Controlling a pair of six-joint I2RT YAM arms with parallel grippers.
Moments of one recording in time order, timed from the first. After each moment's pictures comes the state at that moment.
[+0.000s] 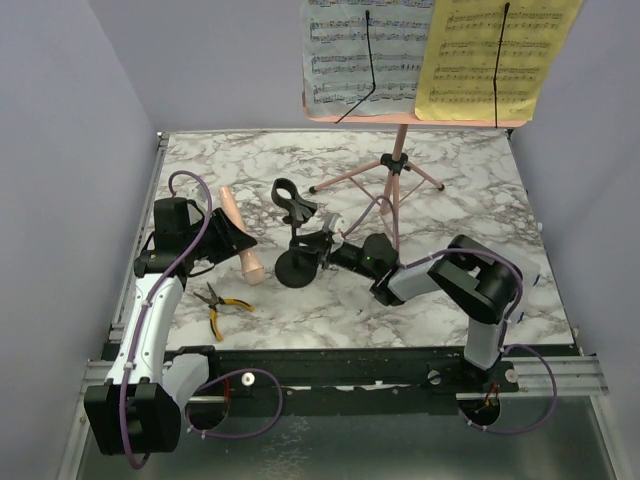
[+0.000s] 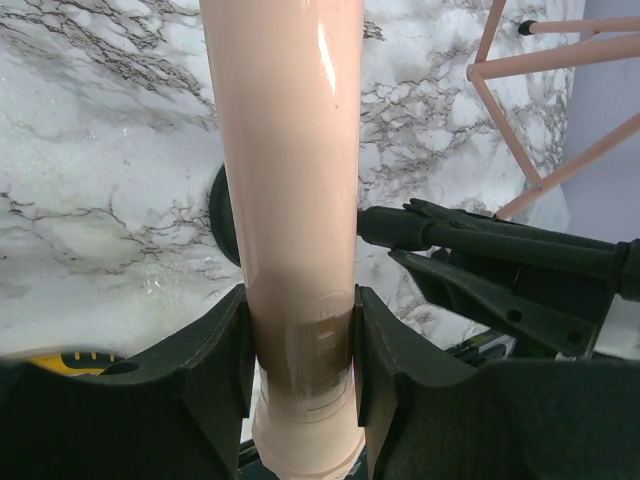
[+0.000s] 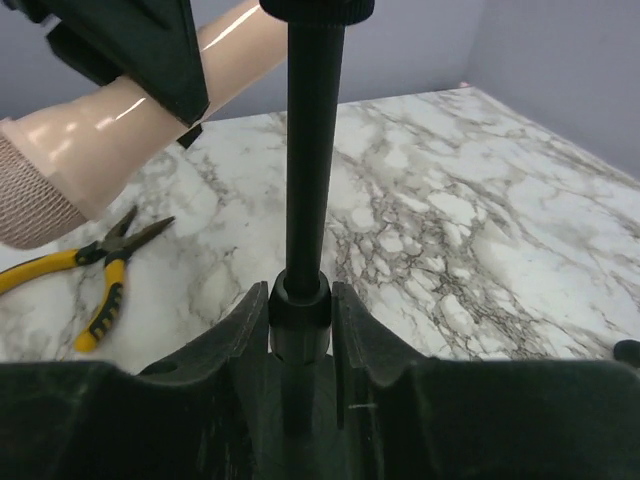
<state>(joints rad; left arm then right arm) 0.04 0.98 0.81 -0.55 0.54 -0.53 0.90 1.90 0.73 1.33 -0.23 -0.08</state>
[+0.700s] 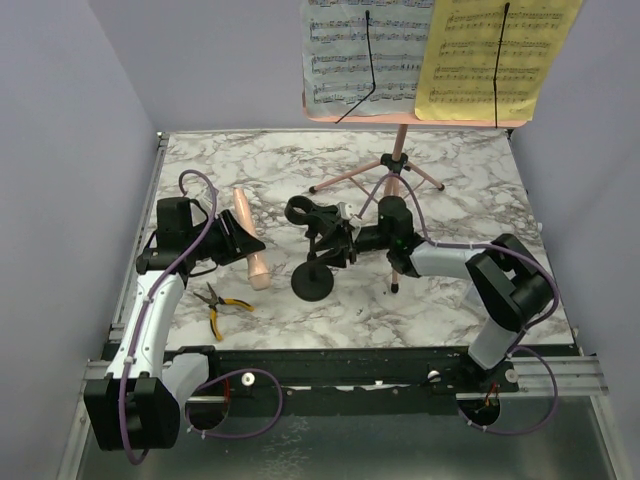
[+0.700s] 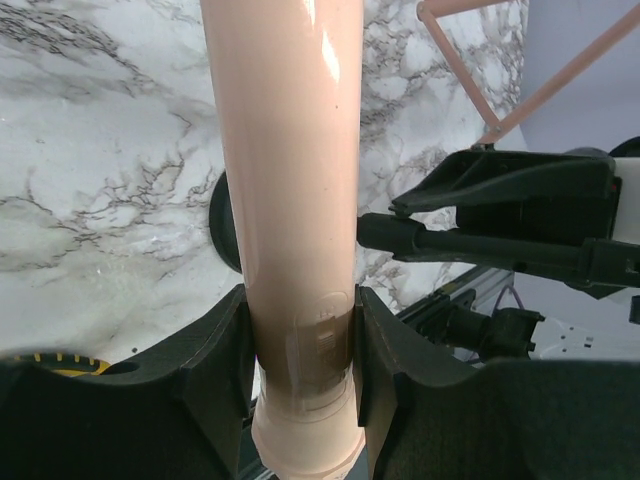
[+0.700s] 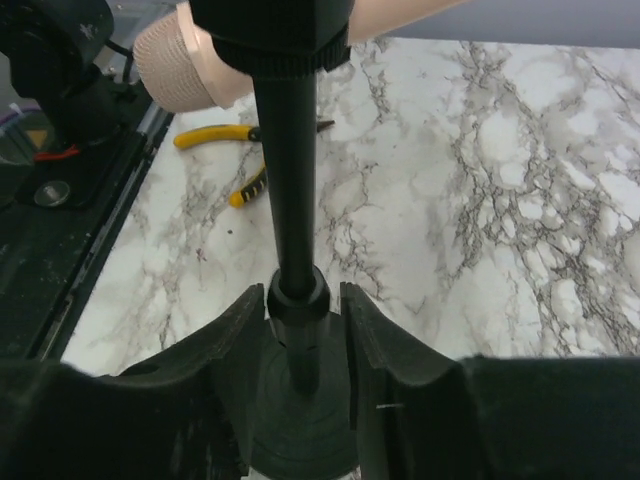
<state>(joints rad) 0.03 0.99 0.81 -0.56 0.68 -0.51 0.63 1.73 0.81 0.77 -1.04 -0.19</state>
